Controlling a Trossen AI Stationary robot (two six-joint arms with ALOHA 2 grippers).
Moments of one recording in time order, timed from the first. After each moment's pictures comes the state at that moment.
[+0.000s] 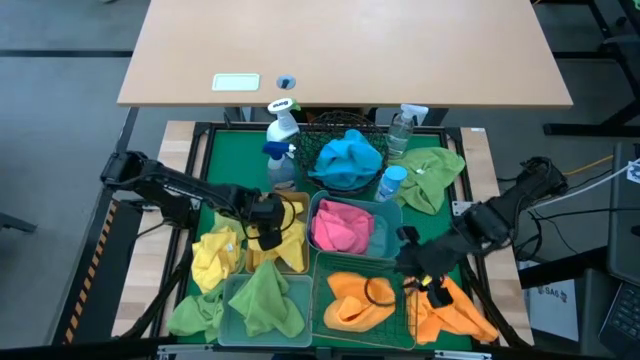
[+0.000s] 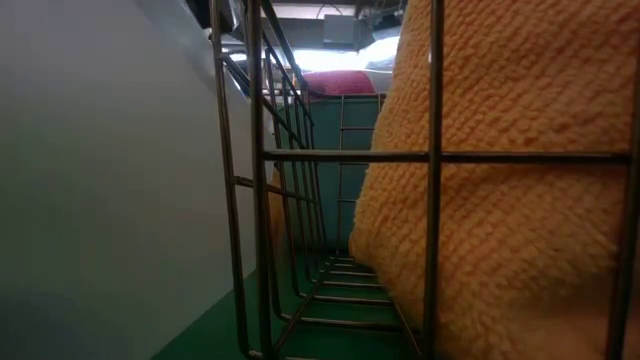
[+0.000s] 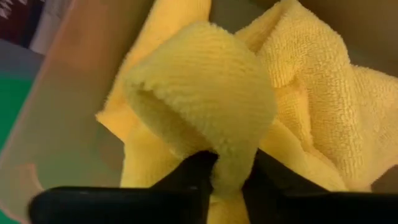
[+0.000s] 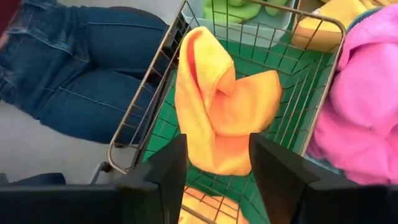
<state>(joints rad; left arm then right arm) -0.12 1.44 0.85 -0.66 -0.18 -0.60 0.63 1.39 1.51 -1.03 -0.02 0.34</state>
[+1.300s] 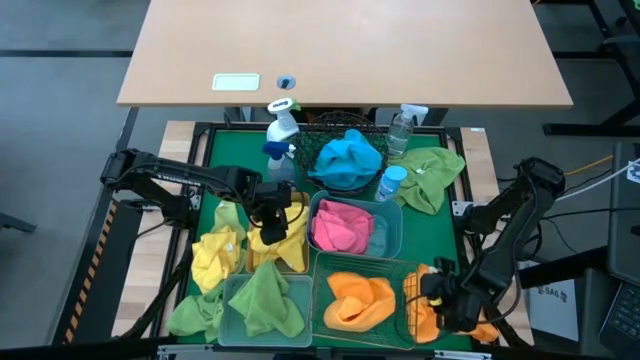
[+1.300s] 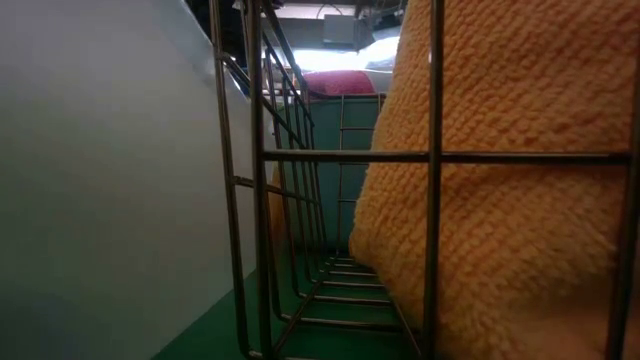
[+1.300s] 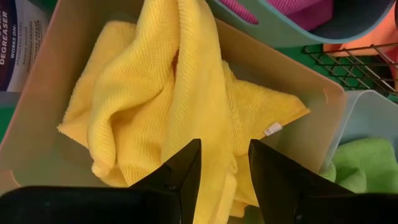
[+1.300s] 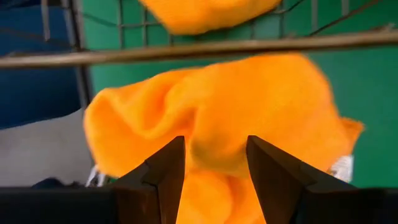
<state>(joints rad) -0.04 1.44 1.13 -0.88 0.09 -0.55 1.03 1.39 0.96 -0.83 0.14 1.17</state>
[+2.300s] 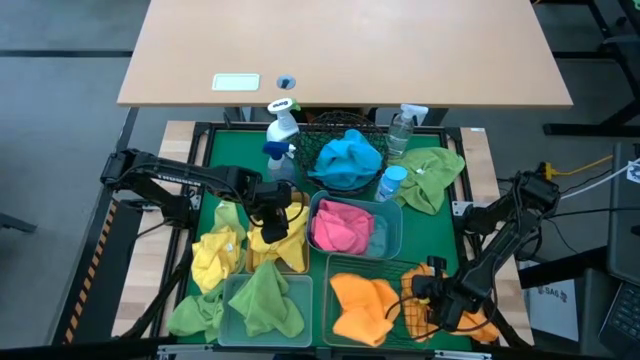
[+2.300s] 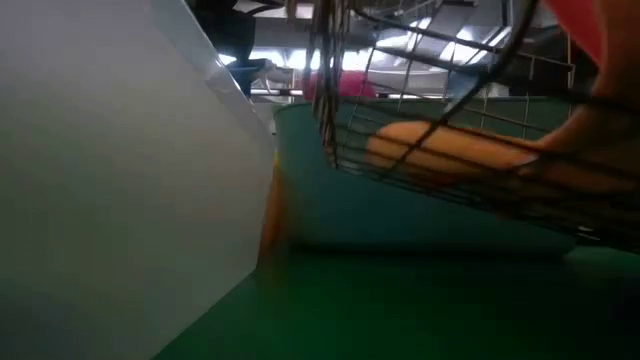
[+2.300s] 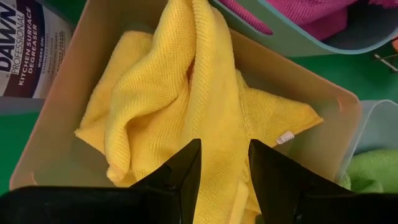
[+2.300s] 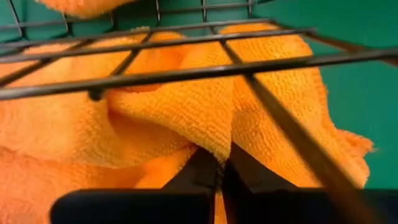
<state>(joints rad) -0.04 1.44 1.13 -0.88 0.04 -0.55 1.03 1.56 0.82 -0.71 0.17 1.16</state>
